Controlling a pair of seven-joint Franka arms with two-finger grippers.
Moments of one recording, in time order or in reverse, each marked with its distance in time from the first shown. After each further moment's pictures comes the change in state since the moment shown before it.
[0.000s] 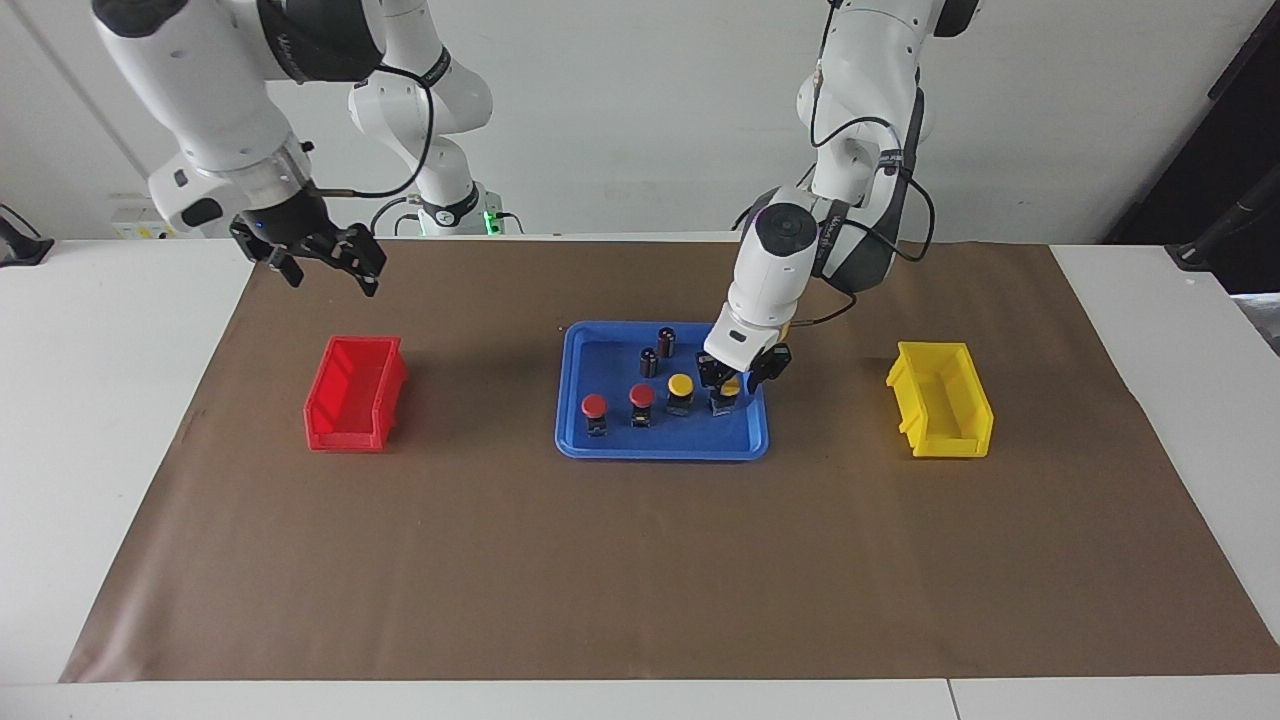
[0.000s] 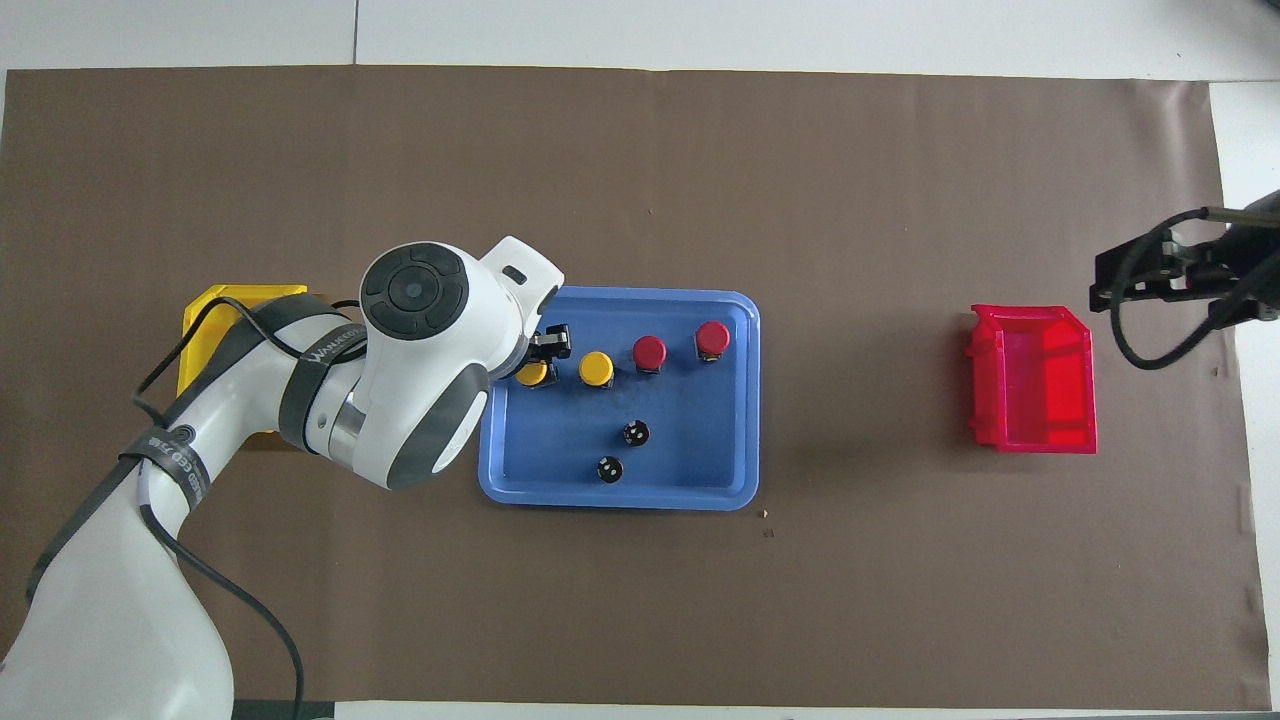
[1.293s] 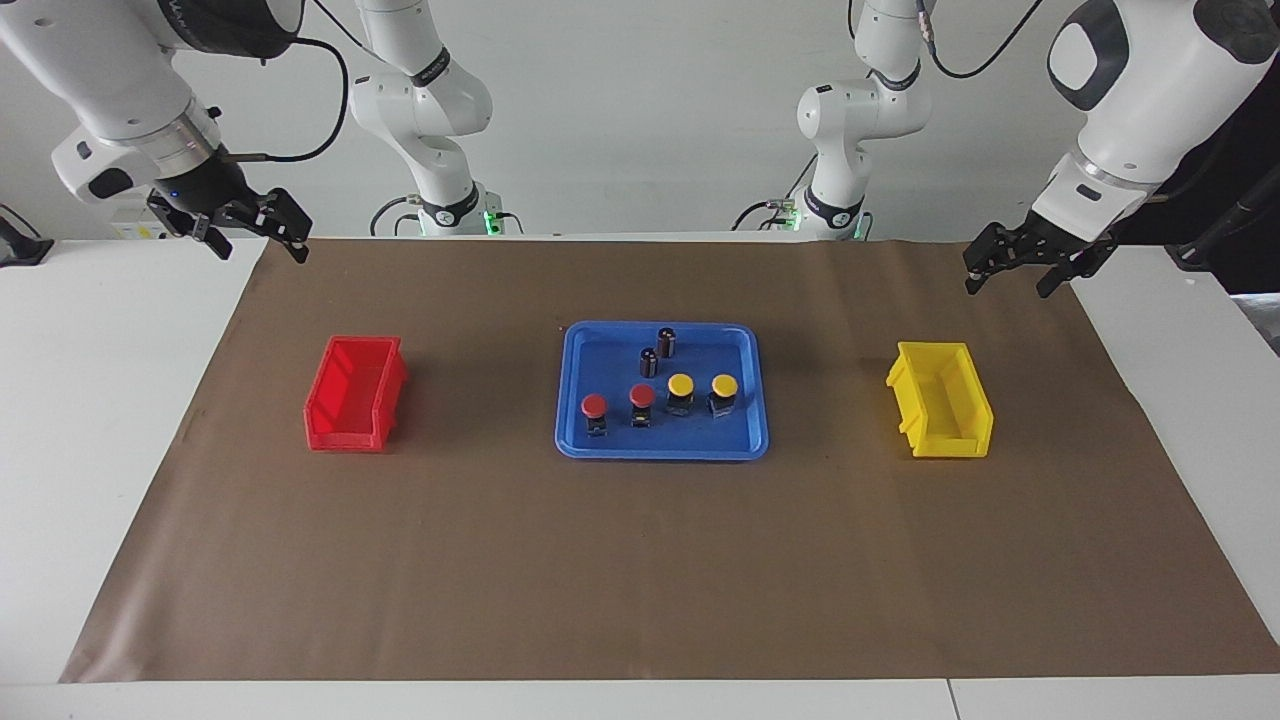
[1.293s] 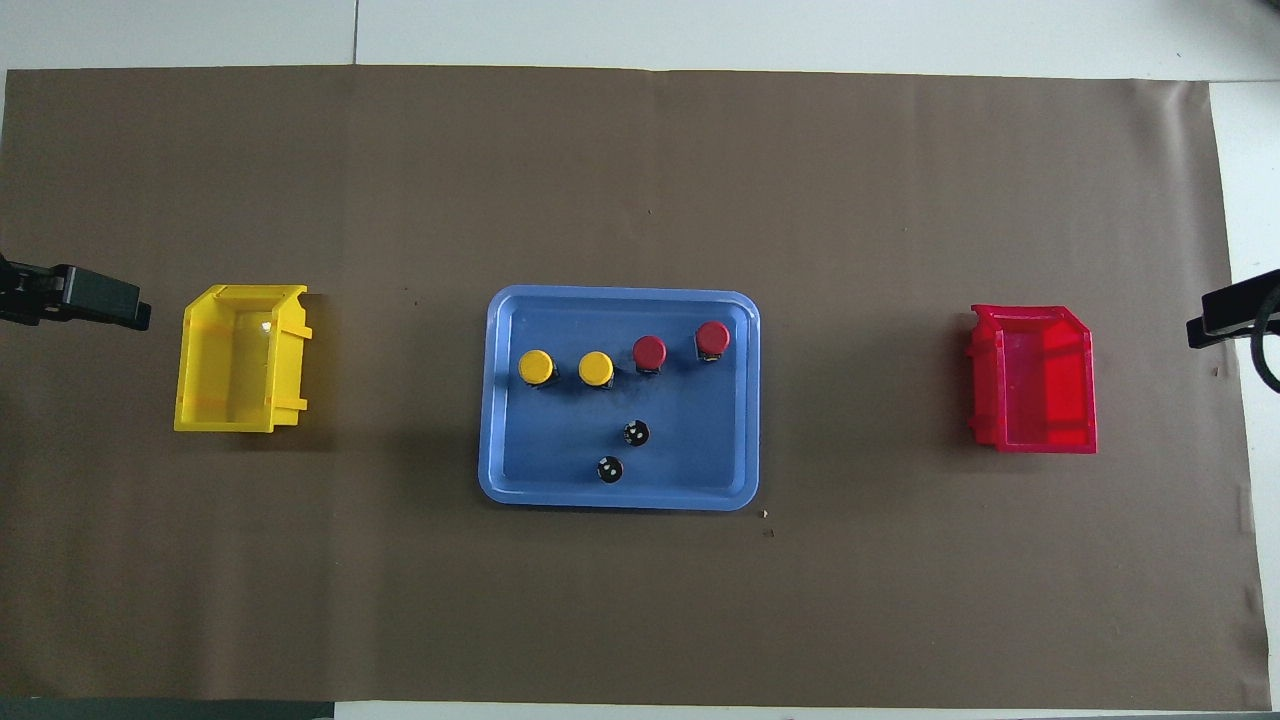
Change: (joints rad) left arm 0.496 -0.262 0.013 0.221 -0.034 -0.511 0.722; right arm -0.073 -0.011 0.014 -0.013 -0.019 -0.021 -0.124
